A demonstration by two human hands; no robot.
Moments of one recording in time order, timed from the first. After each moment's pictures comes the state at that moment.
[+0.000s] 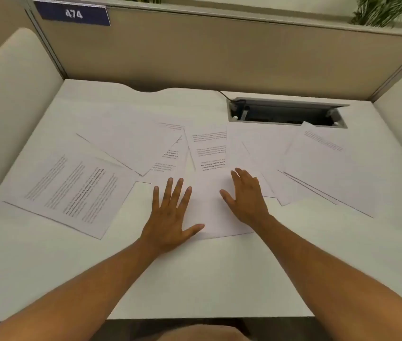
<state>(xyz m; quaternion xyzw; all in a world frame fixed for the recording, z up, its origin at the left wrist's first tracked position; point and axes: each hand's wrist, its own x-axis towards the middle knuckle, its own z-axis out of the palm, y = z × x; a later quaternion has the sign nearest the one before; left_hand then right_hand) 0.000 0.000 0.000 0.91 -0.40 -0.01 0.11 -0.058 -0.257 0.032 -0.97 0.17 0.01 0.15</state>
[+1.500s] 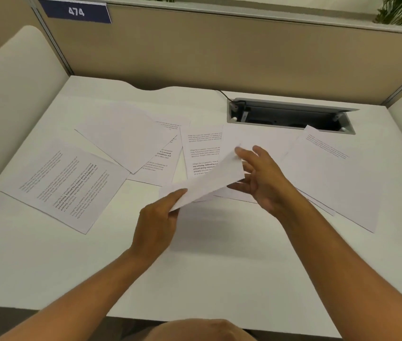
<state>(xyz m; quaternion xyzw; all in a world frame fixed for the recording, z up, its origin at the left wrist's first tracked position) -0.043 -0.037 0.077 0.89 -0.25 0.08 0.38 -0.058 -0.295 0.176 -0.56 0.28 0.02 0.78</state>
